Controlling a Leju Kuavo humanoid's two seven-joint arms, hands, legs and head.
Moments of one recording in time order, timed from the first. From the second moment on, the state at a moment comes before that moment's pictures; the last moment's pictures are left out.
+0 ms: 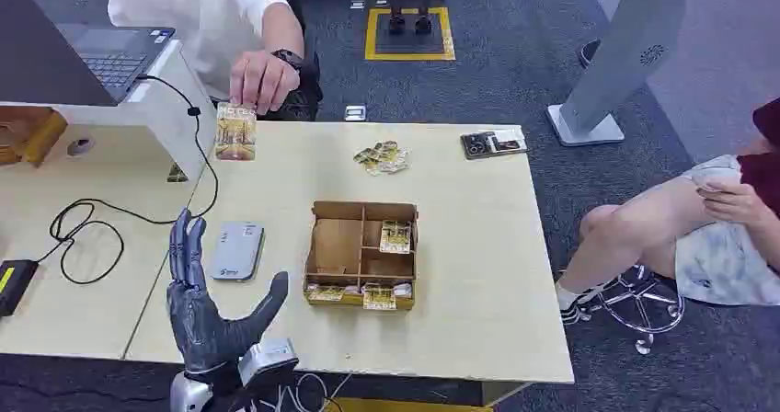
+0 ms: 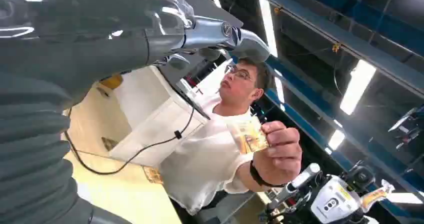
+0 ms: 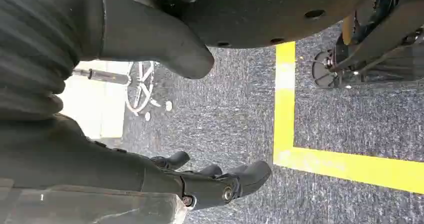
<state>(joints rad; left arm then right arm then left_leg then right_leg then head) 0.13 -0.26 -0.10 -1.73 -0.94 0.67 -0.47 -0.06 0.13 1.51 0.03 -1.55 -0.36 -0.03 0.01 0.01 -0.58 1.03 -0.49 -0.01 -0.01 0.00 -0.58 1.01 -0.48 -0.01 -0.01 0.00</state>
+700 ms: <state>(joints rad) -0.19 -0.22 -0.06 -1.52 -1.38 0.67 -0.15 -0.07 0.11 1.55 0.00 -1.51 -0.34 0.01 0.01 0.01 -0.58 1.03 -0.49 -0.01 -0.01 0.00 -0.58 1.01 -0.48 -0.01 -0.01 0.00</state>
